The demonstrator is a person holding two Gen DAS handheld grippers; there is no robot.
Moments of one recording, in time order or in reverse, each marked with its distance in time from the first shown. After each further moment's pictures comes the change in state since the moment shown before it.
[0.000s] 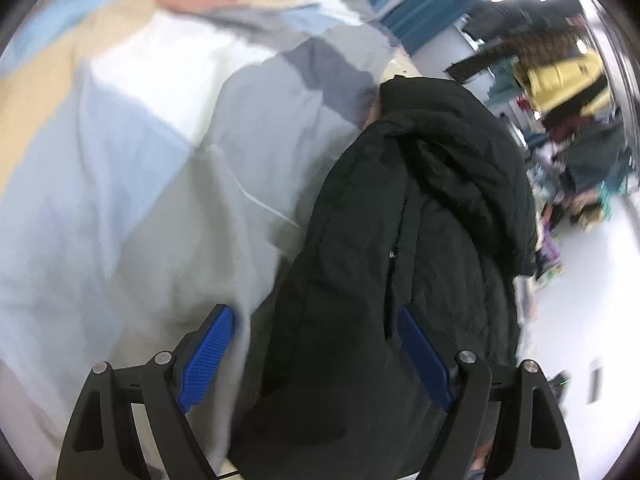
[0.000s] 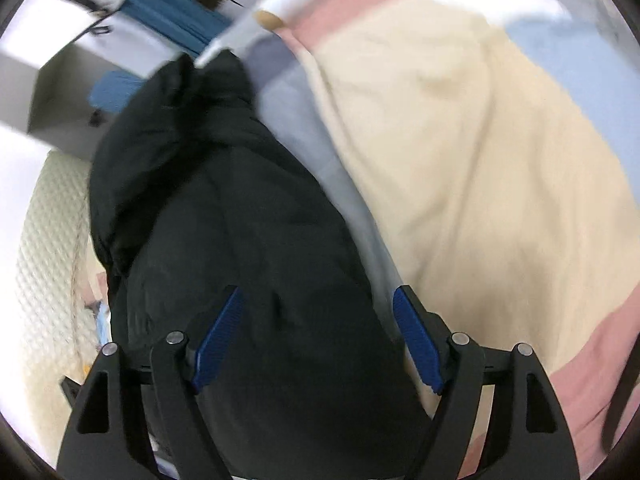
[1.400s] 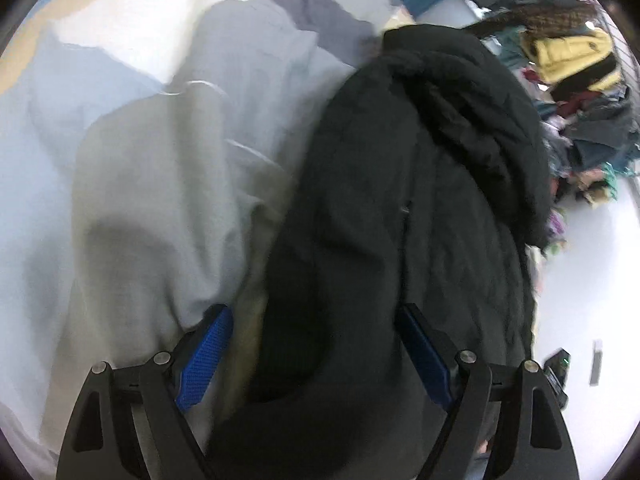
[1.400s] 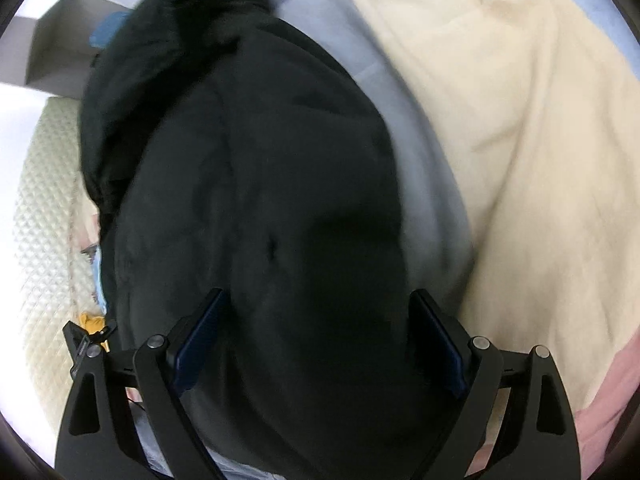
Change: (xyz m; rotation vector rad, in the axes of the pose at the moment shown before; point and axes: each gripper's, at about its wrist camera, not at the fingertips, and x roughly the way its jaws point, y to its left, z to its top) left arm 0.035 -0.015 -0.014 0.056 0.124 0.000; right arm 0.034 0.015 -0.018 -0.098 0.200 0.009
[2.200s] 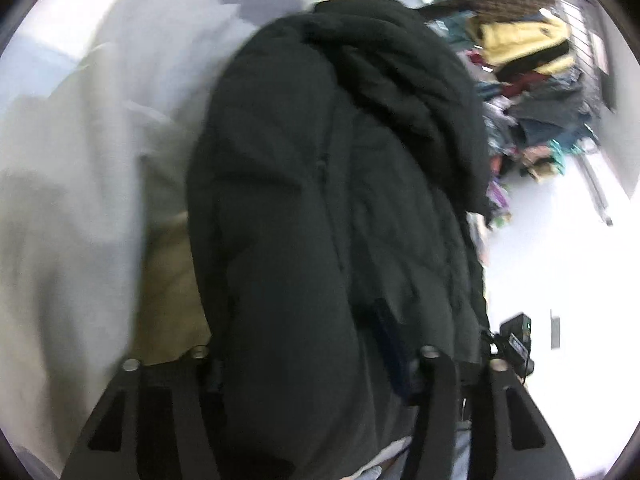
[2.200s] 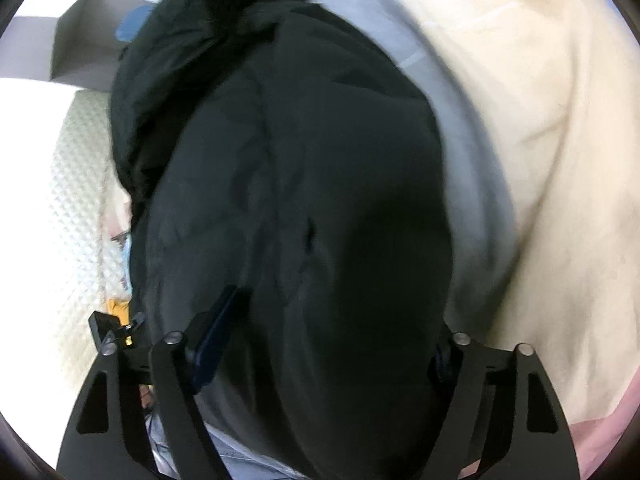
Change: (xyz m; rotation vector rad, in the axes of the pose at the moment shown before) left arm 0.003 -0.025 -0.025 0.087 0.041 -0.214; right arm -0.005 0.000 -0.003 -0.051 0.019 0.143
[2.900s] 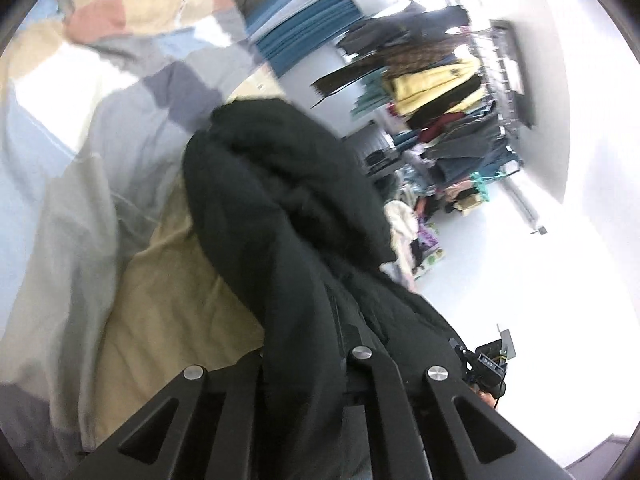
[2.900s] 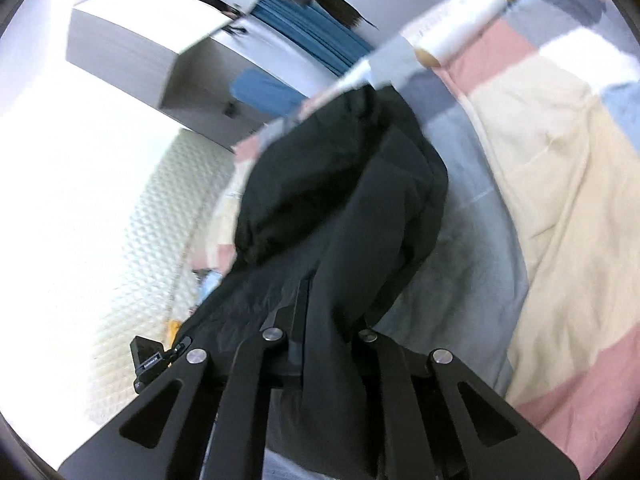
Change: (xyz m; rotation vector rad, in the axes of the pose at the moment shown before) left arm -0.115 -0.043 -0.032 0.083 -0.262 -0.228; right arm -0.125 0.057 -0.044 -0.166 -0.349 0.248
